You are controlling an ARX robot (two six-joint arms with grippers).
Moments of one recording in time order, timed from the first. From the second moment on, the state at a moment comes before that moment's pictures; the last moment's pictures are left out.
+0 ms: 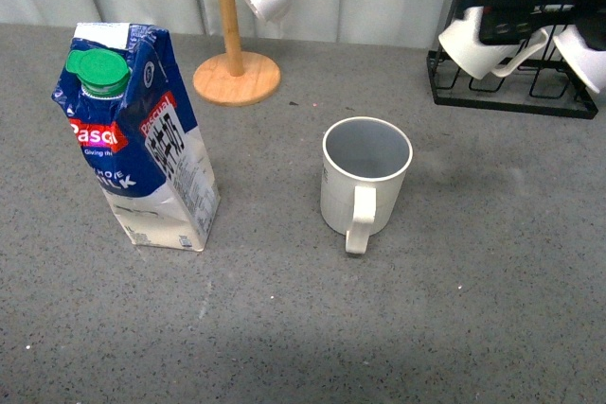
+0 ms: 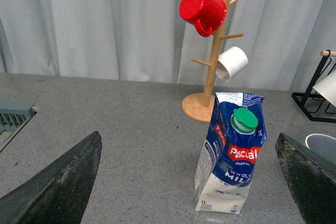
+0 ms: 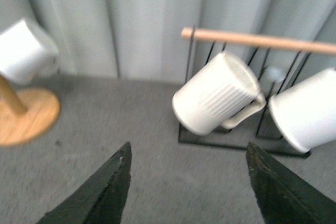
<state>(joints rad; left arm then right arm) 0.00 0.00 0.02 0.00 0.00 0.00 0.31 1.74 0.70 0.82 0.28 0.04</state>
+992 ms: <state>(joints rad) 0.00 0.00 0.02 0.00 0.00 0.00 0.00 0.94 0.05 0.88 0.01 0.00</state>
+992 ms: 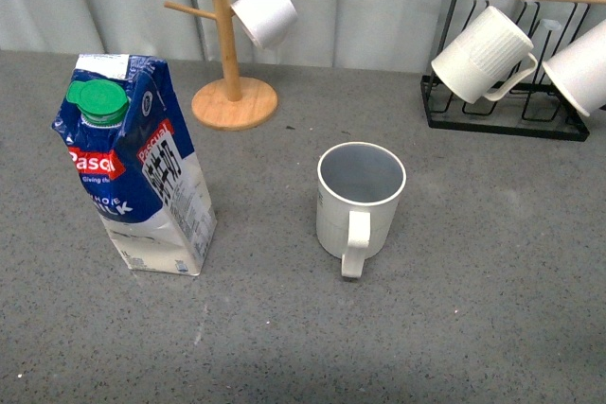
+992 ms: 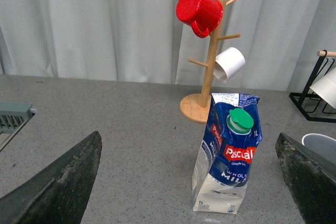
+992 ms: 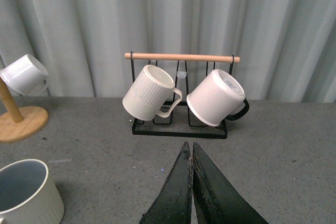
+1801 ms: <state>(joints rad) 0.00 0.00 0.02 0.00 0.00 0.00 0.00 0.37 0.00 0.37 0.00 0.00</state>
